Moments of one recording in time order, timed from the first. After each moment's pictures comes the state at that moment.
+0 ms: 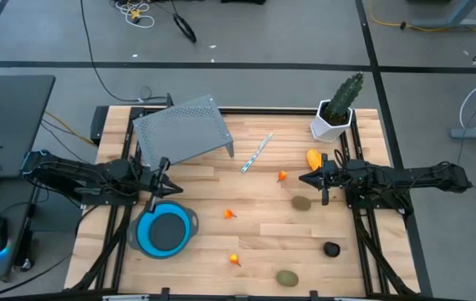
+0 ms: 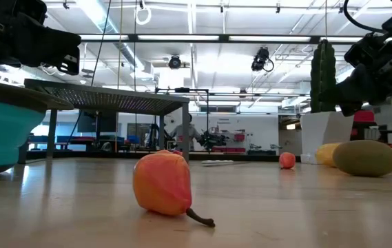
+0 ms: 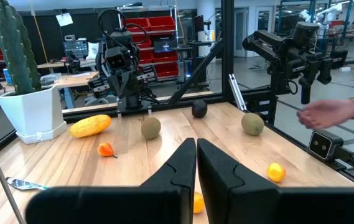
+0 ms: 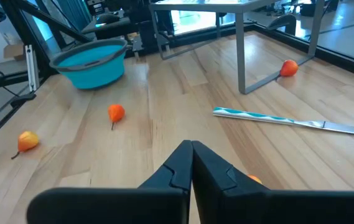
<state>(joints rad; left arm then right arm) -0.12 0.31 0.01 0.36 0.06 0.06 -0.01 0.27 0.01 0.02 0.07 0.20</state>
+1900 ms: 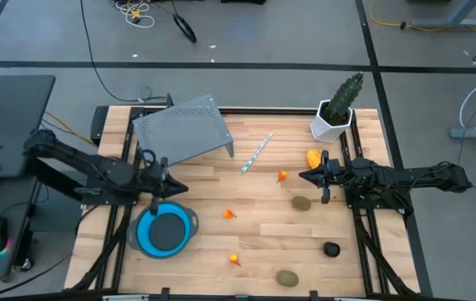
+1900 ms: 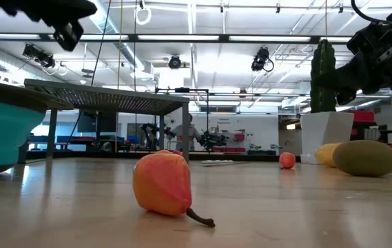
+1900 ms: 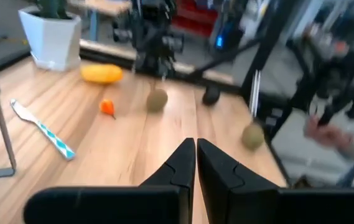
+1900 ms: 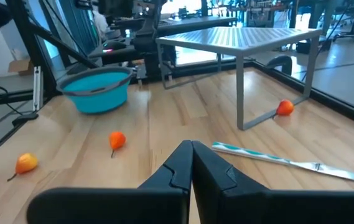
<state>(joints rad) -0.39 0.63 0.47 -0.06 -0.34 -0.34 -0.01 0.27 0.01 0.14 0.08 0.12</state>
